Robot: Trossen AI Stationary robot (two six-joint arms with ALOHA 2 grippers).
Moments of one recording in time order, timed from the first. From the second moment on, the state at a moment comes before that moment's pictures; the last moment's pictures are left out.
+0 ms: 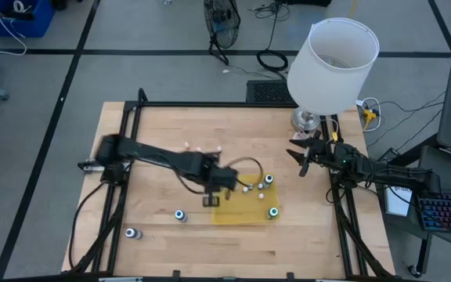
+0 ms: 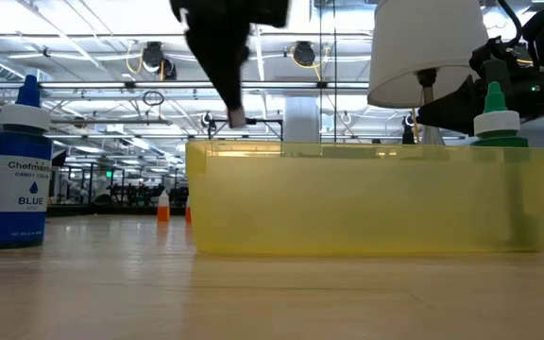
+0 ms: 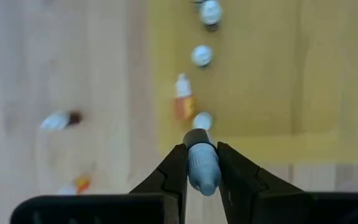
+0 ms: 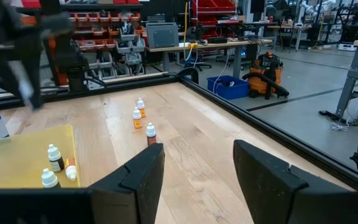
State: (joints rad) left arm -0.16 1.90 1.69 -1.10 -0.18 -0.14; right arm -0.24 0.21 0.02 0.13 0.18 0.04
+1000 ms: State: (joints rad) left arm -0.14 2.28 1.85 -1.08 -0.02 -0.01; right arm -0.24 0.21 0.02 0.13 0.18 0.04
